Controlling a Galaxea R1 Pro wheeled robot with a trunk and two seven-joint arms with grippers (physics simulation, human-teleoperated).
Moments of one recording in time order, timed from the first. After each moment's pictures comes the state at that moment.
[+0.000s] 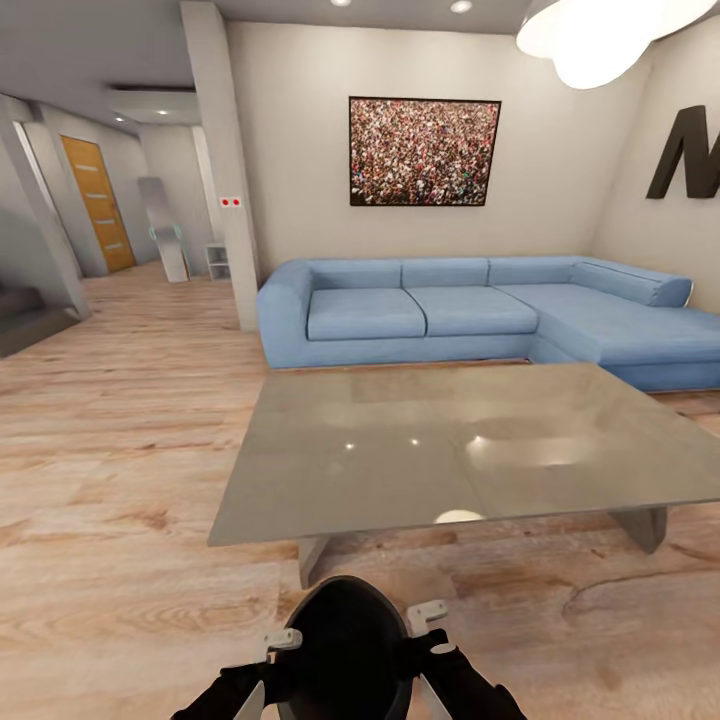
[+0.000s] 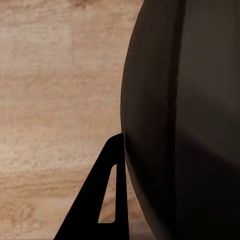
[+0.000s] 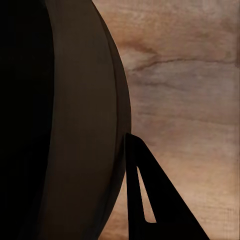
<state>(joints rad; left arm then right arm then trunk) -0.48 -0.12 0.04 -0.31 0.05 0.24 0.09 -0.47 0.17 0.25 -0.44 -0.02 0.25 -0.10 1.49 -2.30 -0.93</state>
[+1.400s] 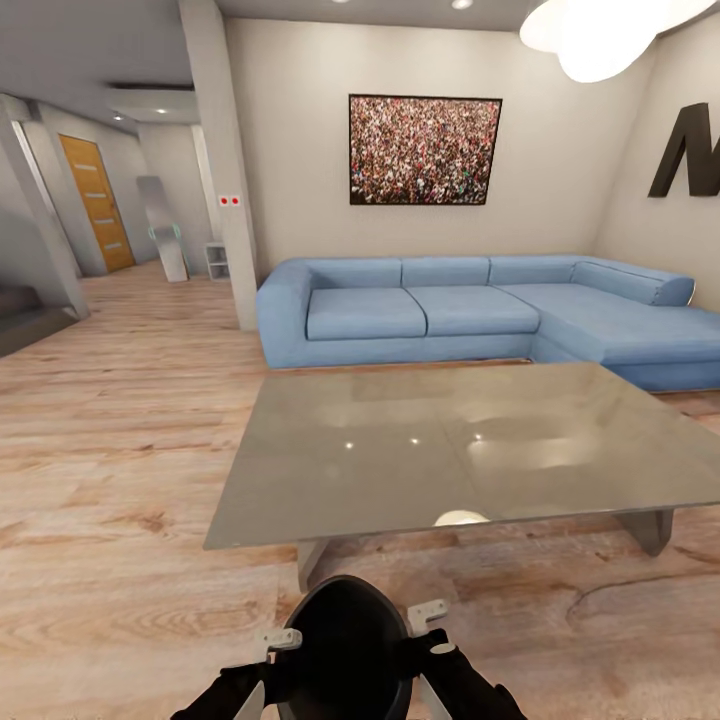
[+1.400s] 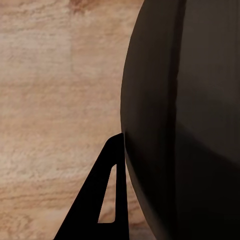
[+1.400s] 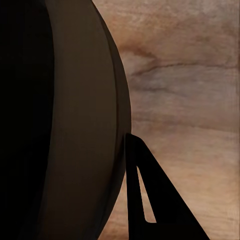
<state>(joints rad) -0.48 -0.12 0.04 -0.31 0.05 0.24 0.09 -0.47 0.17 0.25 -0.44 -0.02 0.25 -0.10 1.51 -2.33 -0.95</state>
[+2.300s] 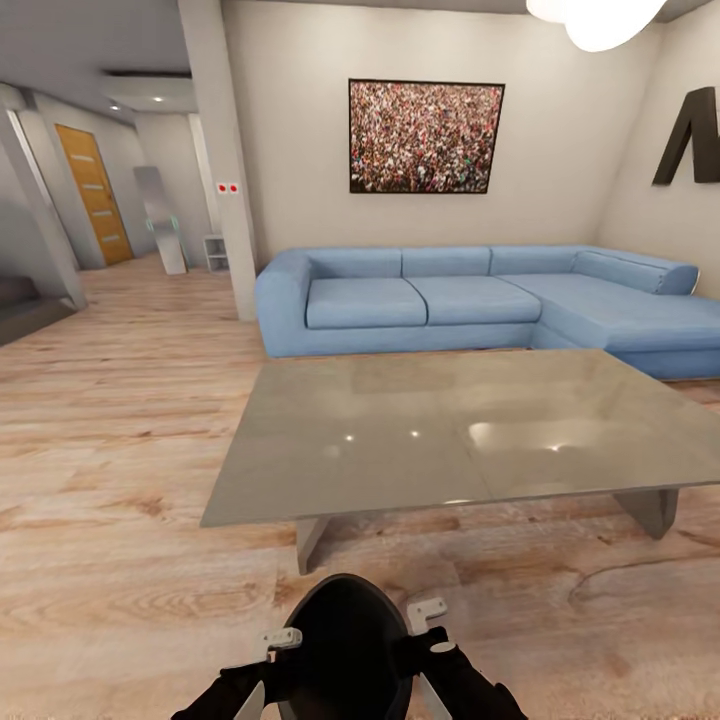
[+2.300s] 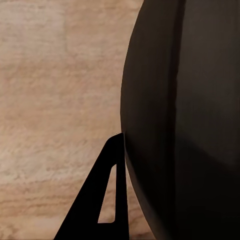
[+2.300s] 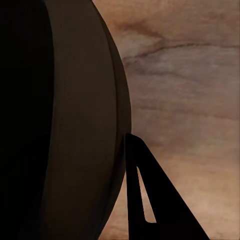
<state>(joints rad) -0.48 -0.12 0.04 -0.31 0.05 0.23 0.09 -0.47 0.17 0.25 -0.44 -0.02 0.25 -0.11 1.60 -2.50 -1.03</state>
